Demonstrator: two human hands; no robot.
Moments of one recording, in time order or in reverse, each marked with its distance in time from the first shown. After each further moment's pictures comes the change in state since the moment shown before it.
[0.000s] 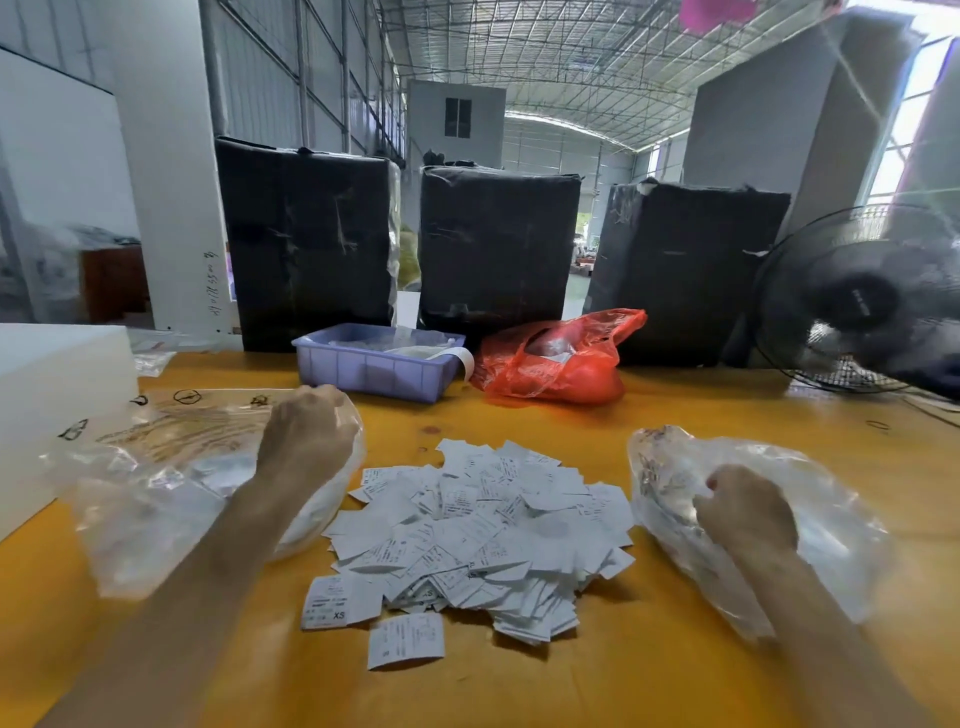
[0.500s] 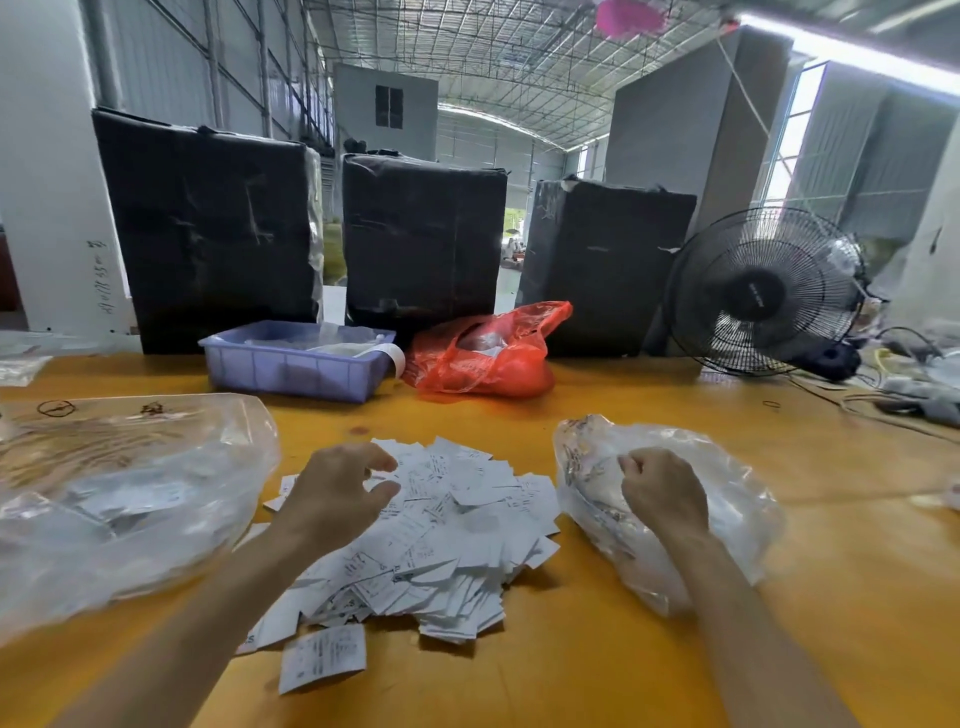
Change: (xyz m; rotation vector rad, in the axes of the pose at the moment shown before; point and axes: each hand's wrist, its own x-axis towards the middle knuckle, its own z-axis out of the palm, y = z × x) left_hand -0.045 0.053 0.044 -0.252 -0.306 0.302; right_hand 0.006 0.012 0.001 0.233 0.067 -0.025
